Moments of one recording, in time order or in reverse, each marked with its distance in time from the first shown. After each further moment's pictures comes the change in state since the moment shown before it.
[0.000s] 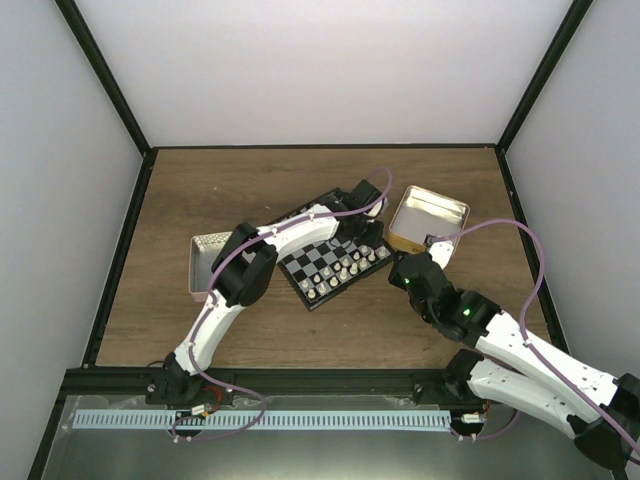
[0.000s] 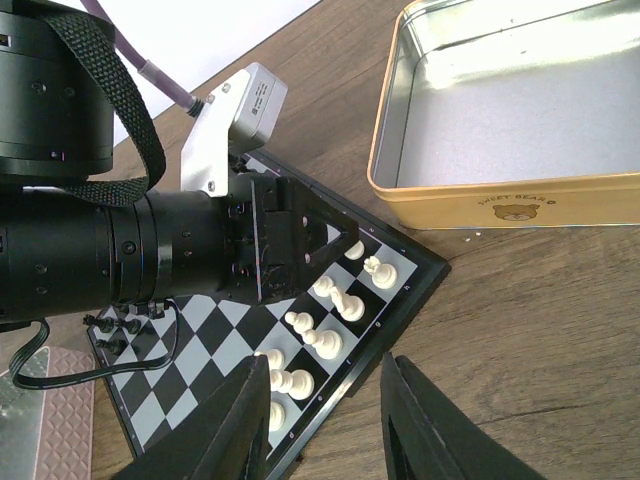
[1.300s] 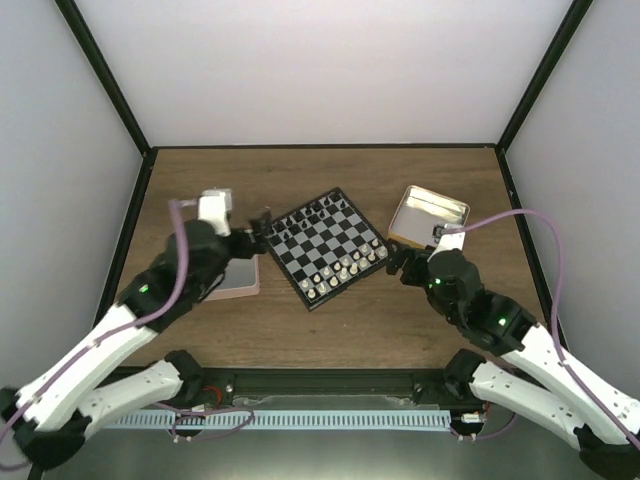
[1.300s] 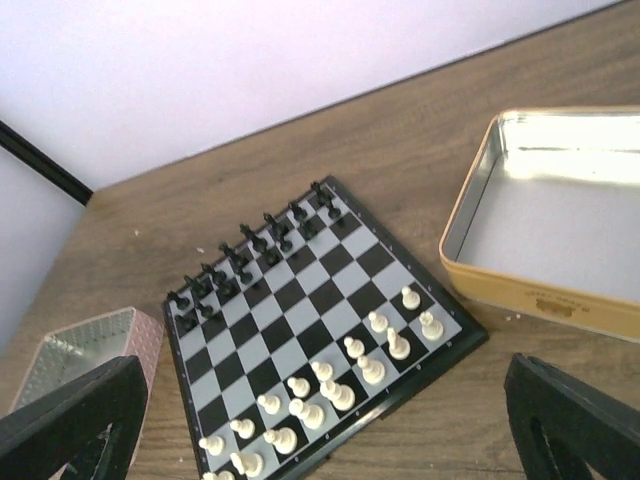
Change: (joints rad) left arm 0.051 -1.434 -0.962 0.166 -0.497 -0.085; right arm 0.000 -0.124 0.124 -0.070 -0.091 -0.286
